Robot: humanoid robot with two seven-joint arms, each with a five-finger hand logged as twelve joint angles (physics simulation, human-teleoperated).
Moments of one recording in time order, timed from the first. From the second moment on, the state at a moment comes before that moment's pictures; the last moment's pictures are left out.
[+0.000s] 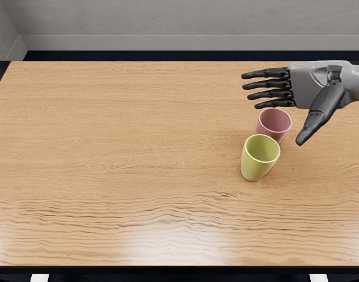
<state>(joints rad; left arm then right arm) -0.07 0.00 0.49 -0.21 0.29 0.17 0.45 1.18 -1.09 0.37 1.52 0.10 0.61 -0.45</state>
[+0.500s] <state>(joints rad) -0.09 0.00 0.49 -0.20 0.29 0.17 0.45 1.21 -0.88 0.37 1.37 -0.05 0.61 -0.59</state>
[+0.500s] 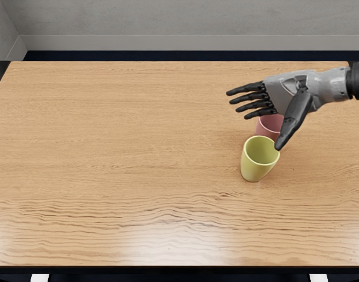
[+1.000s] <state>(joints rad) -0.13 0.00 0.49 -0.20 0.29 0.17 0.45 1.40 -0.71 0.25 1.49 -0.57 0.51 -0.61</state>
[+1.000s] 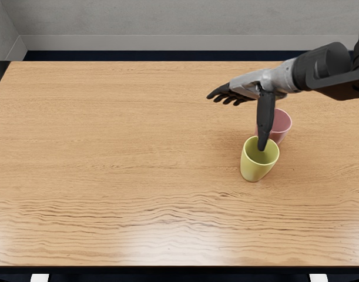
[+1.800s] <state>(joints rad) -0.12 0.00 0.49 -0.19 0.29 0.17 0.45 1.36 -0.78 0.09 1.75 -1.00 0.27 -0.61</state>
